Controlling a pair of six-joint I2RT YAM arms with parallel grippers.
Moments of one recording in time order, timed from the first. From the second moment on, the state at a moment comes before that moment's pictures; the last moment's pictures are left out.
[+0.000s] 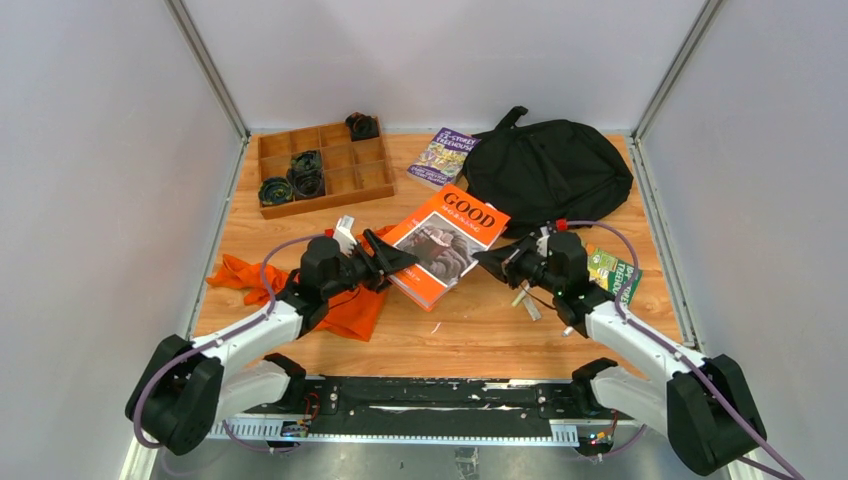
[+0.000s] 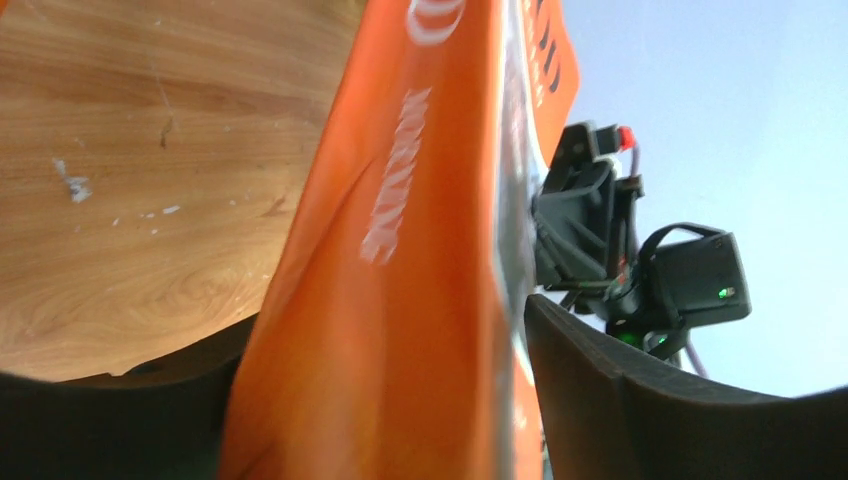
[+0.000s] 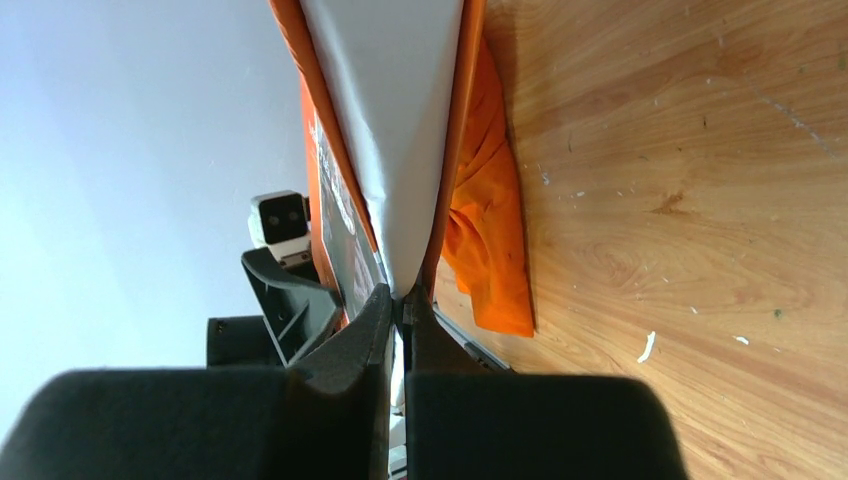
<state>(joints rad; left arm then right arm) -0.49 1.07 0.35 0.41 0.39 -1.24 0.42 1.02 0.41 0.27 -0.37 1.42</state>
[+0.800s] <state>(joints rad) -0.15 1.08 0.77 0.11 0.42 -1.03 0.45 0.95 1.04 -0.55 0.01 0.58</state>
